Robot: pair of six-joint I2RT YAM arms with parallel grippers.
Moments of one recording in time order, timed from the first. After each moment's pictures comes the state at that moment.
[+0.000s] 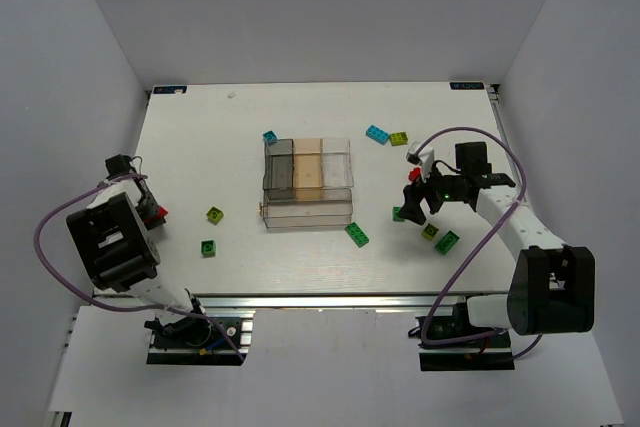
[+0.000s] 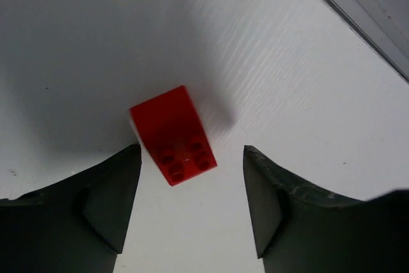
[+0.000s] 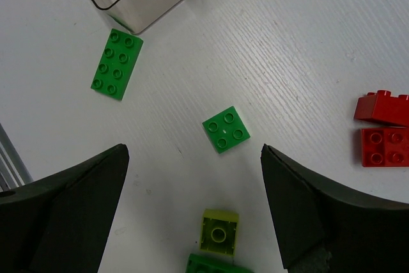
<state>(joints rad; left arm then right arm) 0.48 1.65 0.95 -0.54 -0.26 -1.64 0.09 1.32 0.84 -0.50 -0.75 -0.65</state>
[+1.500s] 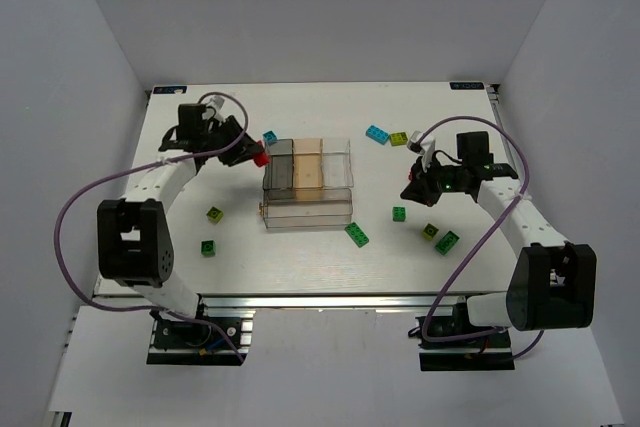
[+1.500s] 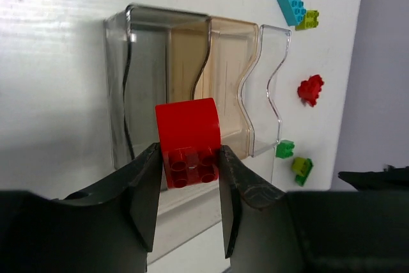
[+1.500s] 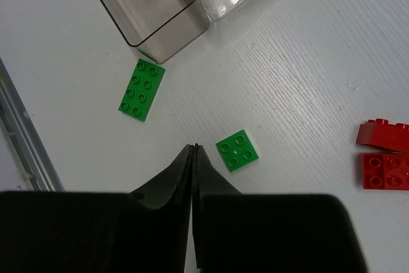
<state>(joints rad) -0.03 1.60 1.11 -0.24 0.54 -0.60 0.09 1.34 0.93 -0.56 -0.83 -0.60</state>
